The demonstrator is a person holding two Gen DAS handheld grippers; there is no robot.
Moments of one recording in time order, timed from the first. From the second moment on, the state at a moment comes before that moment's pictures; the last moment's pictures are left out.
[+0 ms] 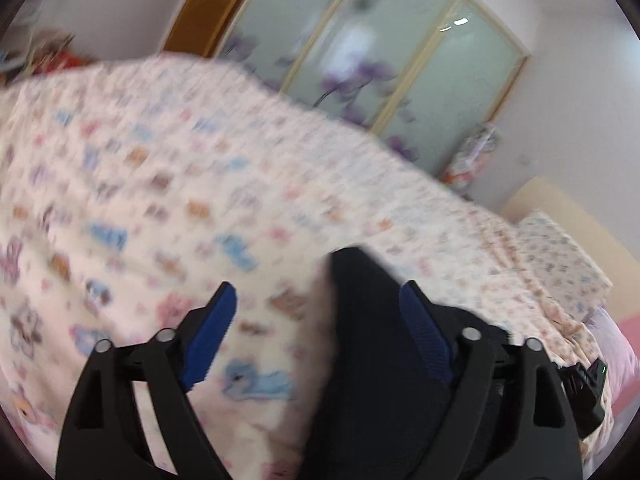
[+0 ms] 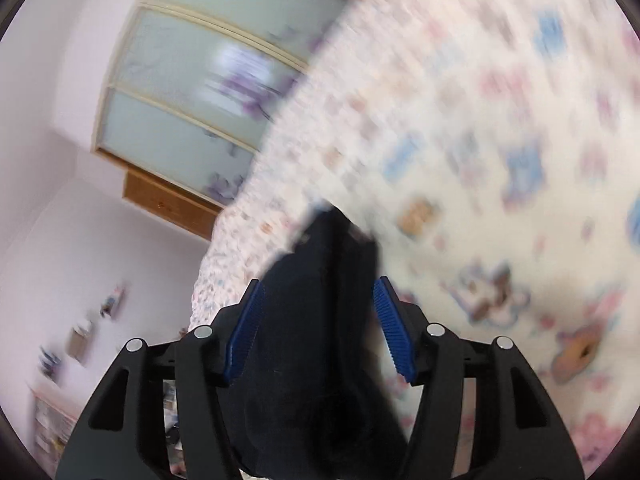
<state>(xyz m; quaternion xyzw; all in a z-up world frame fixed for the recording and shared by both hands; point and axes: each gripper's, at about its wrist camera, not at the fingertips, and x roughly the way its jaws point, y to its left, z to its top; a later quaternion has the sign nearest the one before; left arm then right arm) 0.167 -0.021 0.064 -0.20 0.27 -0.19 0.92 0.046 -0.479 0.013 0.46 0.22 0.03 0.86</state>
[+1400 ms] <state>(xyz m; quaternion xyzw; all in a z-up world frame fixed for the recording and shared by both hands) 0.129 -0.130 -0.005 0.05 0.38 -0.20 0.90 0.046 -0.409 -0.010 0.42 0.33 0.11 0.84</state>
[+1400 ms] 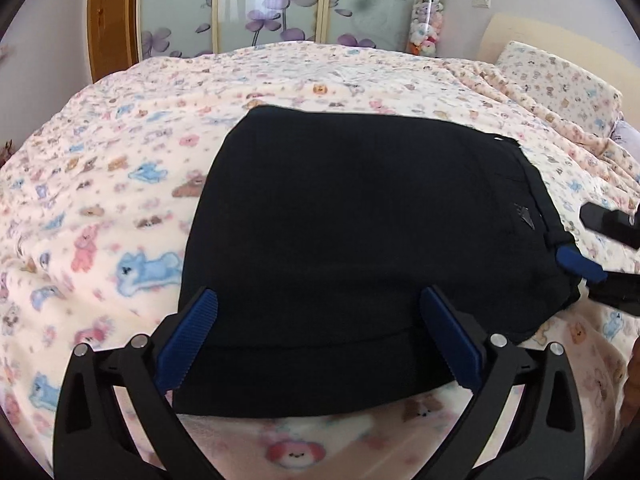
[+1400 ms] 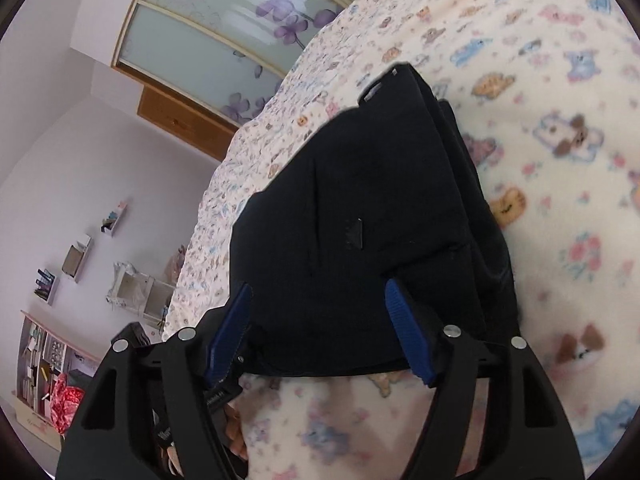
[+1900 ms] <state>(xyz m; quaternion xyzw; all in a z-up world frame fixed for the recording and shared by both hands) 0.084 -0.104 0.027 0.04 0.30 -0.12 0.94 0.014 -0.375 0.020 0.33 0.30 0.12 0.89</state>
